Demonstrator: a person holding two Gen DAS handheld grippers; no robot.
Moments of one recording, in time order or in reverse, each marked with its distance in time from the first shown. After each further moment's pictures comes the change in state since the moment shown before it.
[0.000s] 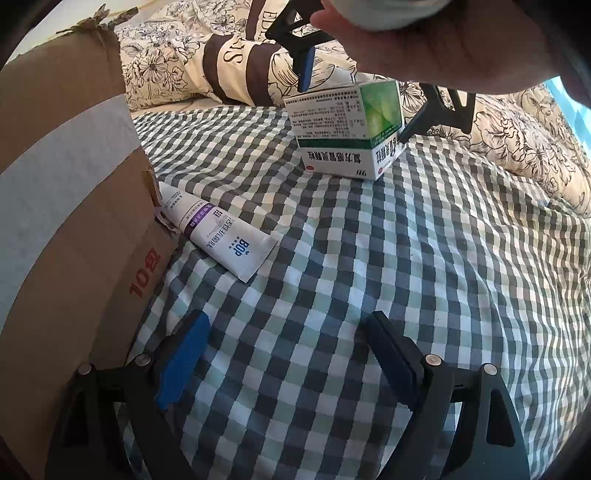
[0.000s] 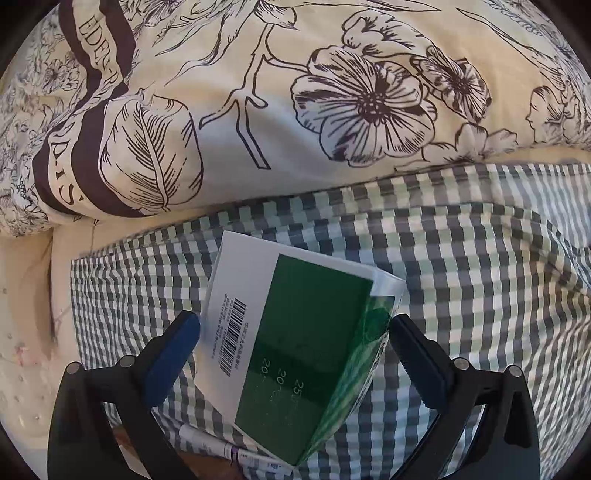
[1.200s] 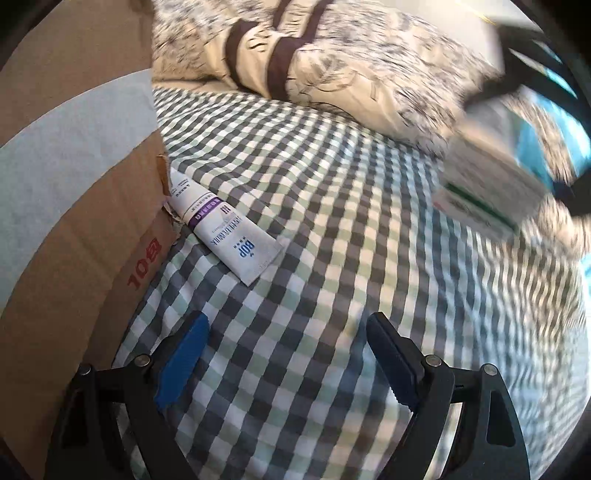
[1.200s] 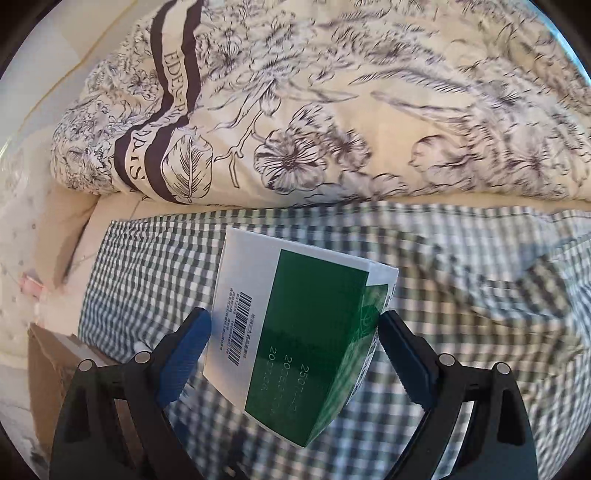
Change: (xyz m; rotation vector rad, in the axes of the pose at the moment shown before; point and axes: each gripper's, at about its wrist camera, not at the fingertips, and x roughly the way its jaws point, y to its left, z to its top) left arm 0.002 0.022 0.018 -0.190 0.056 -0.079; right arm -0.090 -0.087 -0.048 -0.253 -0.248 0.104
